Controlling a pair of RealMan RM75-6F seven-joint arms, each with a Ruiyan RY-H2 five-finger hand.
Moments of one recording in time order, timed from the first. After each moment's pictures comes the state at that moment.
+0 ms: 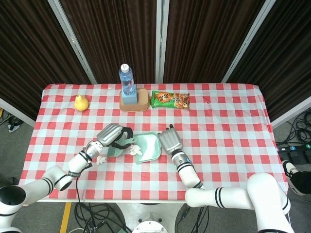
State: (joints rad) left arm -0.84 -1.69 -0.04 -0.94 1.61 0.97 -0.74; right arm 1.06 -1.80 0.18 -1.44 -0.55 1.06 -1.05
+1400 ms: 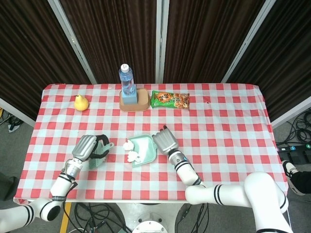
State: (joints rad) left arm -0.57 -1.56 -0.05 -1.33 1.33 1.14 -0.25; right arm 1.09 -1.80 0.16 -1.37 -0.63 0.95 -0.93
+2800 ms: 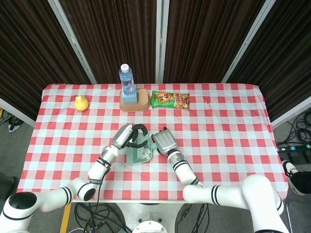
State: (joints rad) left arm -0.79 -1.84 -0.24 -1.11 1.39 0.98 -0.64; right arm 1.06 -1.85 0.20 -1.30 -0.63 0.91 -0.77
